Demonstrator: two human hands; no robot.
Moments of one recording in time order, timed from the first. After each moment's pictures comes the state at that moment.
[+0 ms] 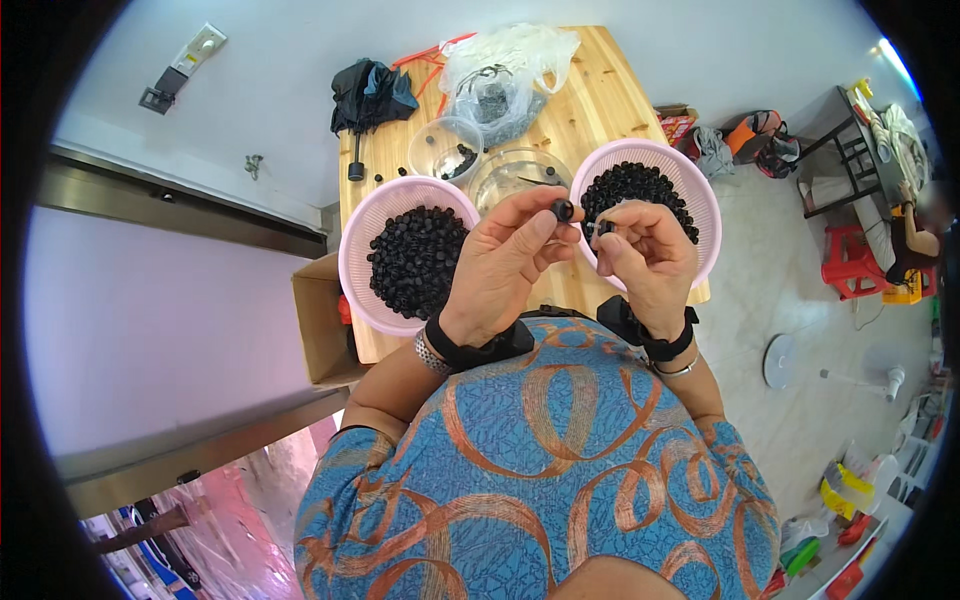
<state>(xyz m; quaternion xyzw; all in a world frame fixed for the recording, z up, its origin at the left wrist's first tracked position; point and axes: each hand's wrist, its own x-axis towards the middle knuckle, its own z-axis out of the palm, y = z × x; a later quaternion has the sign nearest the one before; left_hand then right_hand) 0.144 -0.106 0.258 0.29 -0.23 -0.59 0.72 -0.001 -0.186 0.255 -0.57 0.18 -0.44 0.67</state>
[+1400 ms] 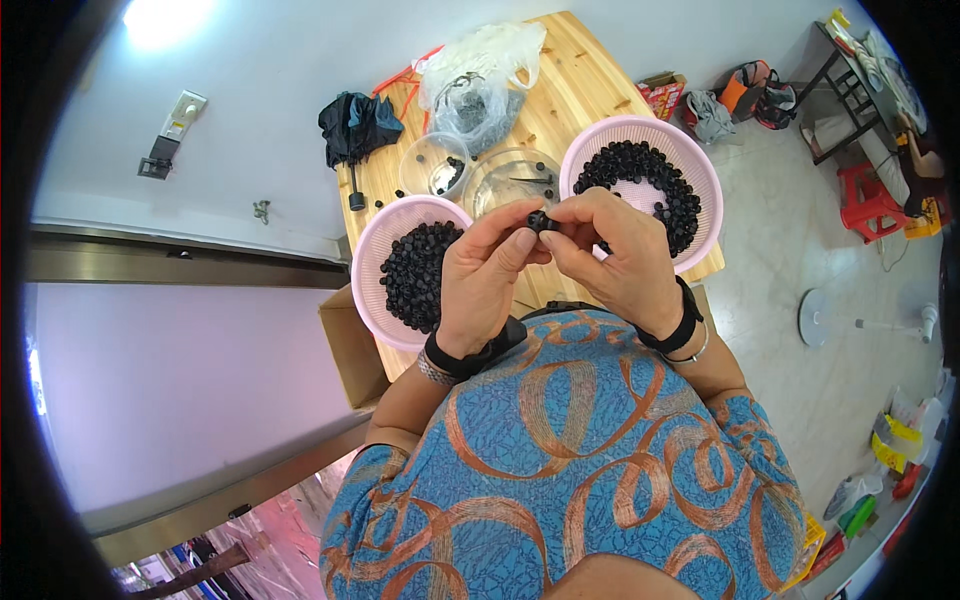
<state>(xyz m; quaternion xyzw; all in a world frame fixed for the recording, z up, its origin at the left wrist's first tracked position) 0.139 -0.104 0.254 0.37 -0.34 -0.52 0.69 0.000 -0.186 0.274 -0.78 0.20 -0.43 0.41</state>
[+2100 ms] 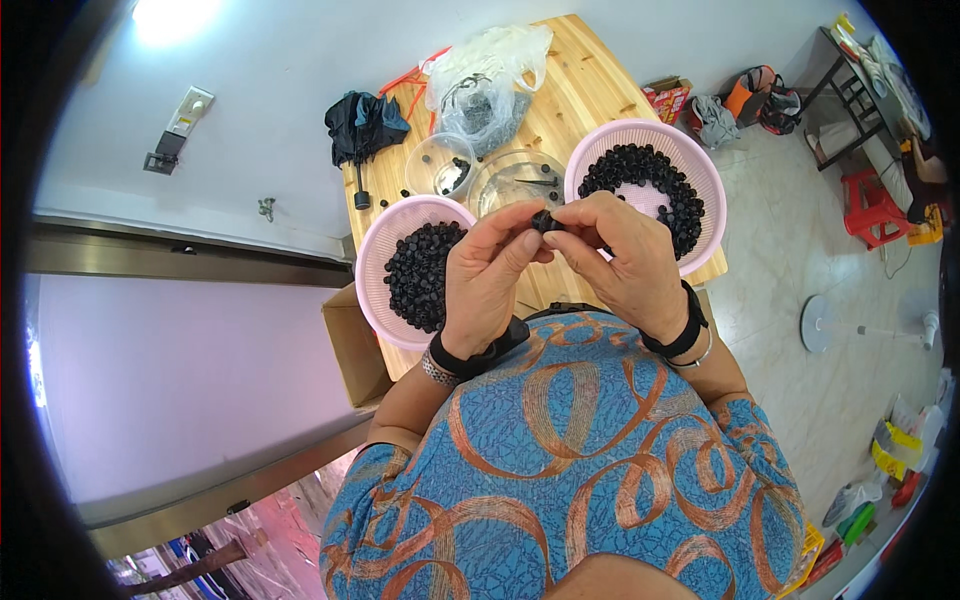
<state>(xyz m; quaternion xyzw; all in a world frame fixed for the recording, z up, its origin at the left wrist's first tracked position) 0.137 -0.103 0.252 0.40 -0.35 -0.48 0.70 0.001 -0.184 0.273 -0.78 0.19 -0.45 0.40</state>
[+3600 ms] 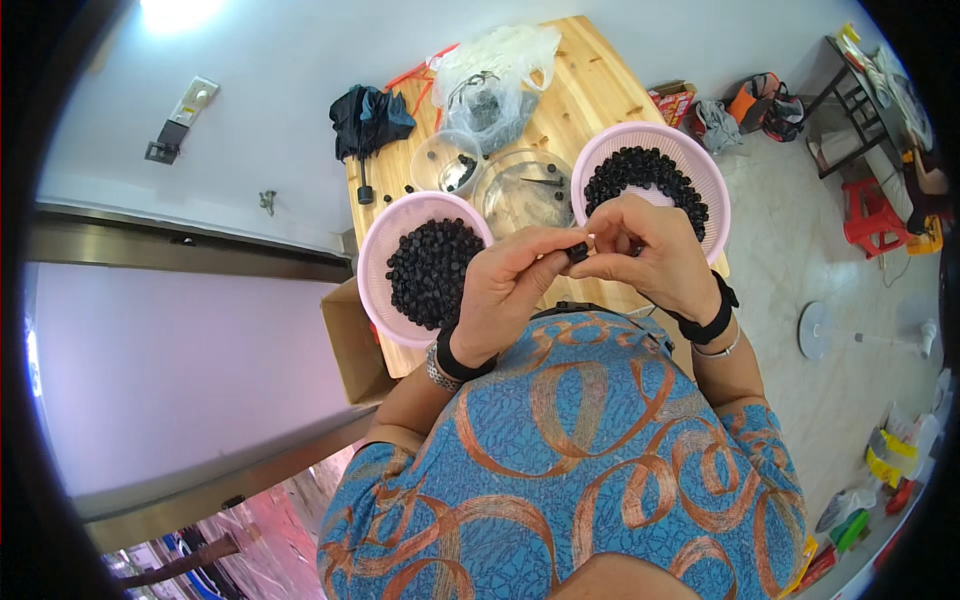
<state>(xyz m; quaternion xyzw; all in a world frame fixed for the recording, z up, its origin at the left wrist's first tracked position) 0.139 -0.095 0.268 0.51 -0.57 -0.36 0.53 -0.021 -0.204 0.281 -0.79 0.20 -0.28 0.50</state>
